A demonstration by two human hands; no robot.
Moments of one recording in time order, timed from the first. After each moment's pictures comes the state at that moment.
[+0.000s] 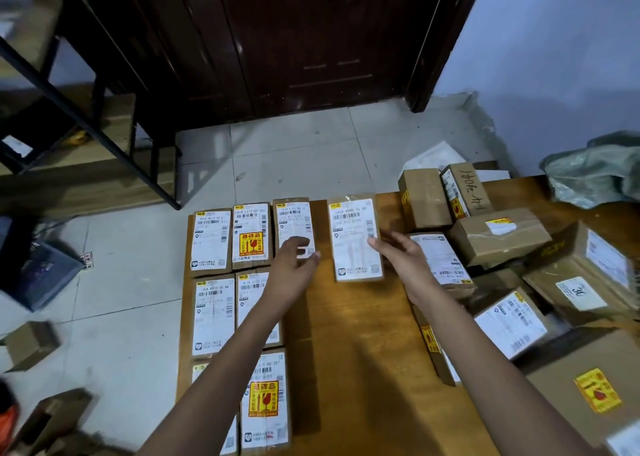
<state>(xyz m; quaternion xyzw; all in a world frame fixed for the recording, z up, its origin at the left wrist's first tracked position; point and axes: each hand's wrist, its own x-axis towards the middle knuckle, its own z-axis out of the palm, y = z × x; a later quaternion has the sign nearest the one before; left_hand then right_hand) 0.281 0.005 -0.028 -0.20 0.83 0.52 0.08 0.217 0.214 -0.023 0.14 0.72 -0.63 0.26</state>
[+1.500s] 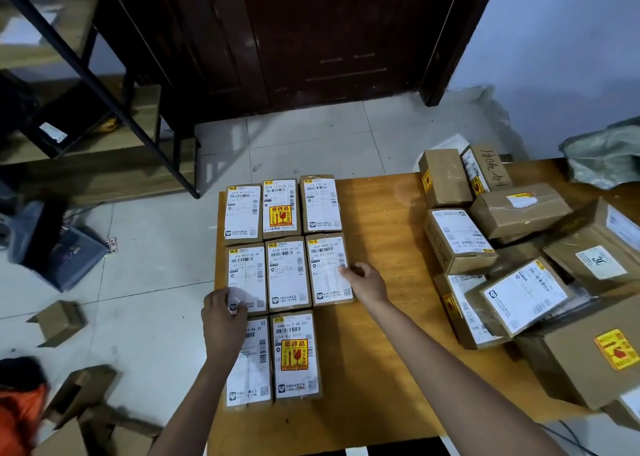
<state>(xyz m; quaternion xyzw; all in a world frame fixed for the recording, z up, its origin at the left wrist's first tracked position) 0.453 -0.098 -0.090 -0.39 0.85 0.34 -0.02 0.316 0.134 -0.101 0.15 0.82 -0.48 0.29</state>
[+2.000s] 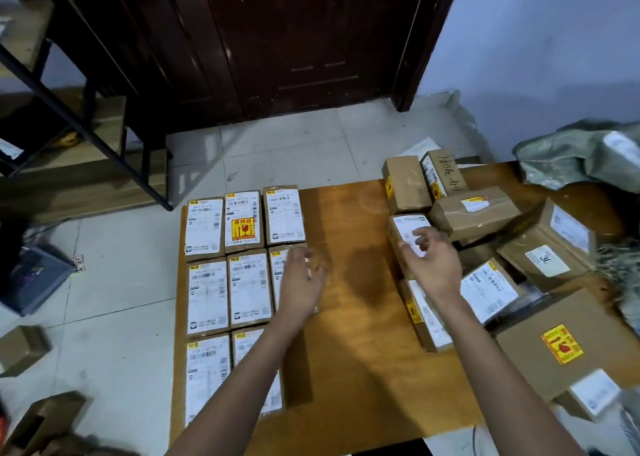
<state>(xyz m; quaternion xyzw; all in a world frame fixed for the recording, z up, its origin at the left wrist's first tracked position) 0.332 0.056 -0.028 -0.22 0.84 0.49 0.04 0.256 0.281 -0.025 0.07 0.95 -0.30 0.02</state>
